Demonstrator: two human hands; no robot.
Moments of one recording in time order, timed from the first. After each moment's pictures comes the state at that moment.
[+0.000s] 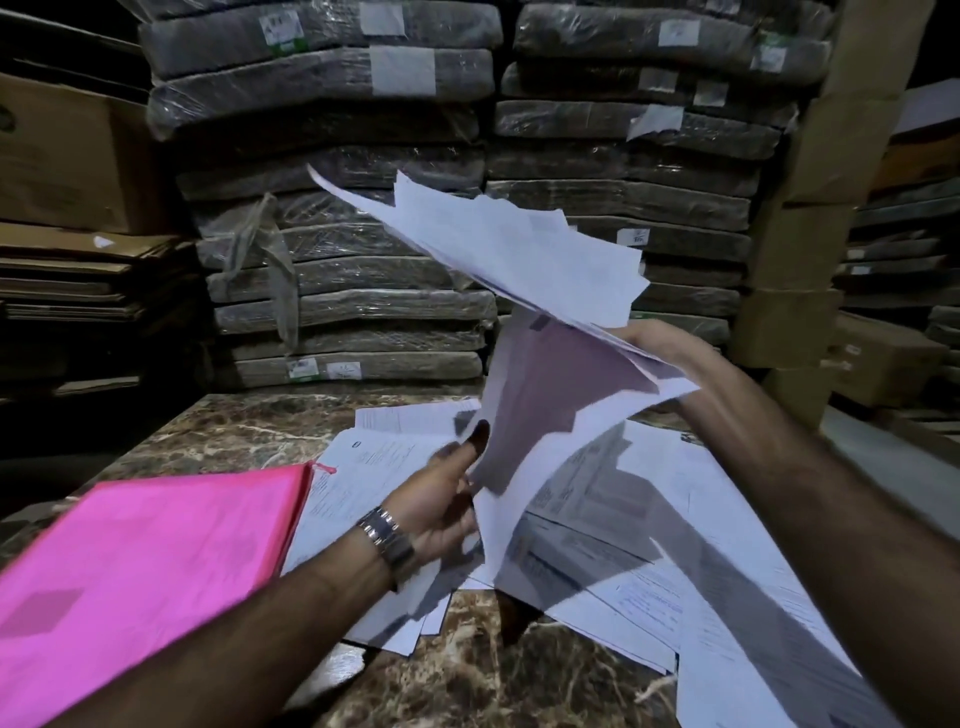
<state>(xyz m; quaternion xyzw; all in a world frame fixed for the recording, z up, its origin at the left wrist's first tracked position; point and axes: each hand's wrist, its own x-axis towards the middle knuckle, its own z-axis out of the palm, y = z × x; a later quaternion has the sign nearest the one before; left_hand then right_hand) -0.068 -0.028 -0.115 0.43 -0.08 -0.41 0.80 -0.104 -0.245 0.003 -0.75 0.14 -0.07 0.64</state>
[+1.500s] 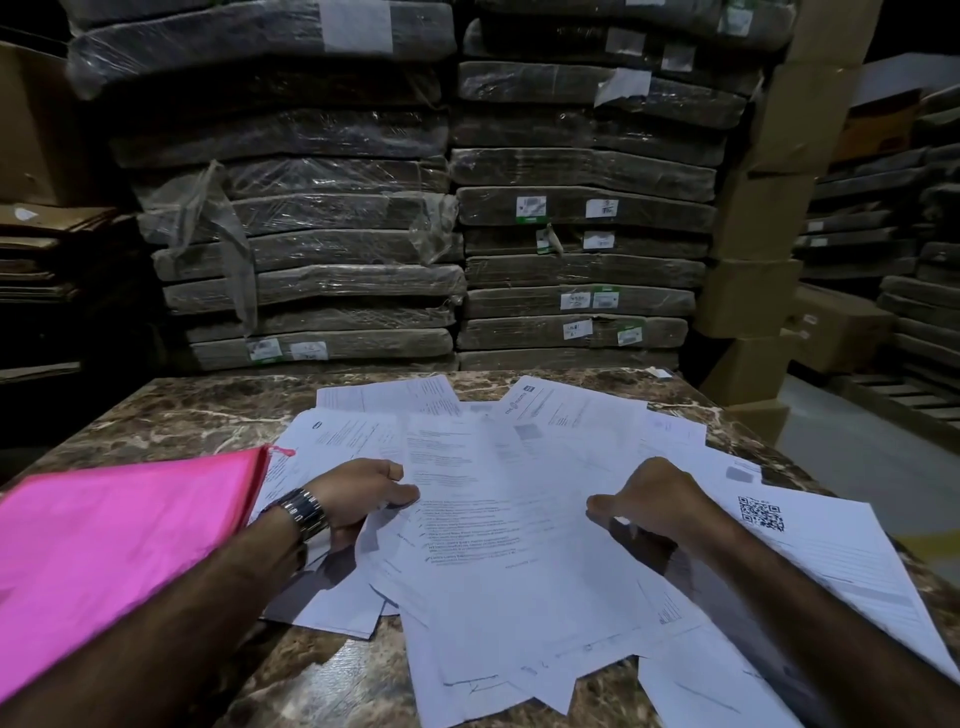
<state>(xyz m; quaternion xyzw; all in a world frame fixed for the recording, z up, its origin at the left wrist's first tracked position) -0.023 0.007 -0.140 0.87 -0.18 -0.25 0.39 -0.170 -0.262 -0.127 -0.89 0.33 -0.02 0.32</state>
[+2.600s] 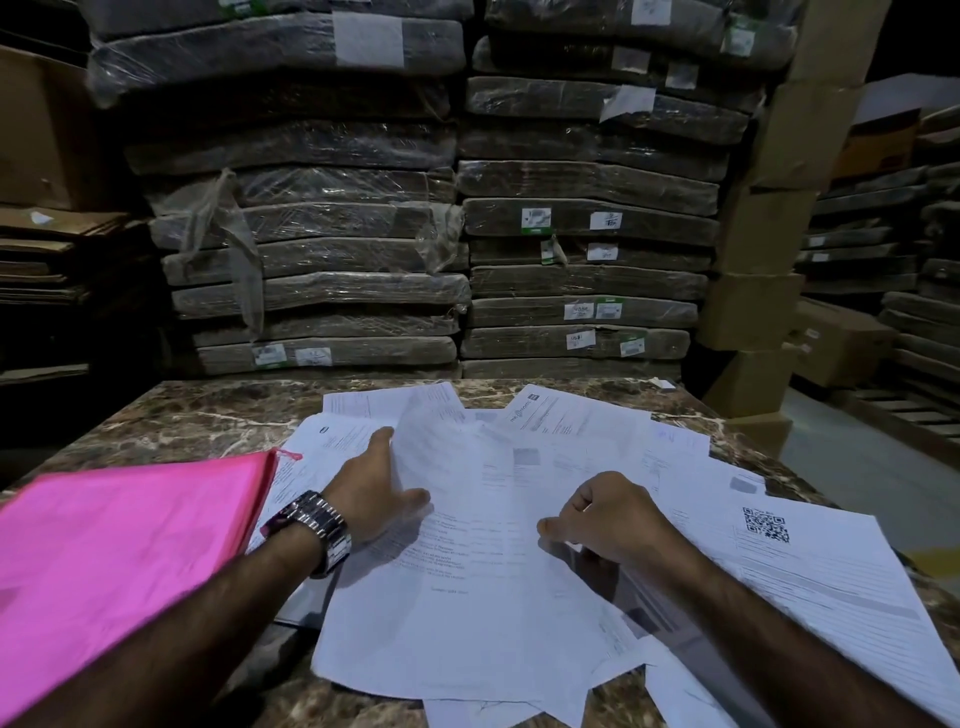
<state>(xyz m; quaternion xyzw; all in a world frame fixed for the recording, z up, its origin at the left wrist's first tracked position) -0.053 -0.001 -0.128 0.92 -0.18 -0.07 0.34 -0.165 -0.210 -0.127 -0.90 0.26 -0.03 0.35</state>
